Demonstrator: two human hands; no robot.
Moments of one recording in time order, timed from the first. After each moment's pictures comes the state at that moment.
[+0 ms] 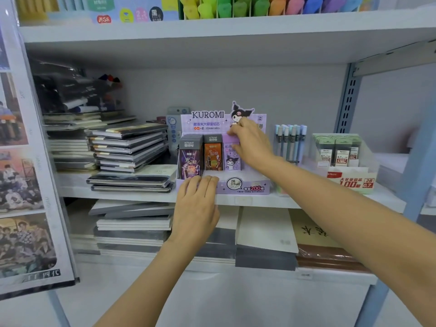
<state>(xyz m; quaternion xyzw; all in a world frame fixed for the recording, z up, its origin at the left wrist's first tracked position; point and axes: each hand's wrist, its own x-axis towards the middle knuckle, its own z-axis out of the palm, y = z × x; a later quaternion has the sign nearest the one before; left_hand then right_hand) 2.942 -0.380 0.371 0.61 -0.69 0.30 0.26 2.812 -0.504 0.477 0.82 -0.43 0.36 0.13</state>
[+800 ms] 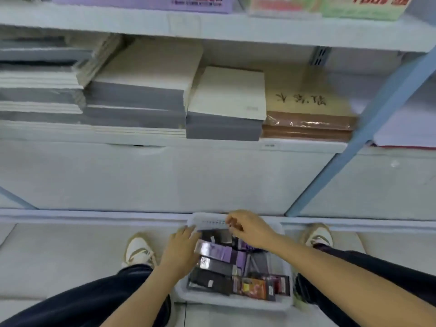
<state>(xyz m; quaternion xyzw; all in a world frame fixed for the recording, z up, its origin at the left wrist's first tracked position) 2.874 -0.292 0.007 0.64 -0.74 -0.18 -0.04 2.664 -0.370 0.043 0.81 -0.48 0.03 -0.32</state>
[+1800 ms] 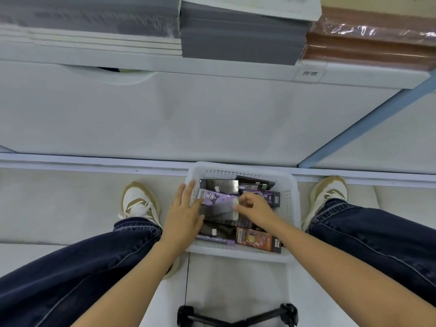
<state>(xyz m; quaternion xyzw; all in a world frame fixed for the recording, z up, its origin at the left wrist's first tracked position) 2.872 -0.266 -0.055 0.67 -0.71 -0.20 0.03 2.654 -0.332 -0.072 0.58 -0.59 0.08 -0.56</state>
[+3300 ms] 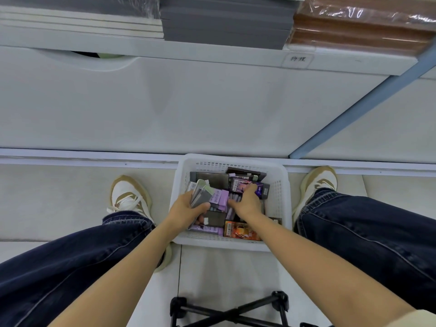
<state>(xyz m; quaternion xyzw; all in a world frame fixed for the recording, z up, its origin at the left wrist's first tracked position) 2.856 -0.280 -0.048 0.65 -0.41 -0.60 0.23 2.673 -0.326 -0.084 0.50 -0.75 0.05 -0.42</state>
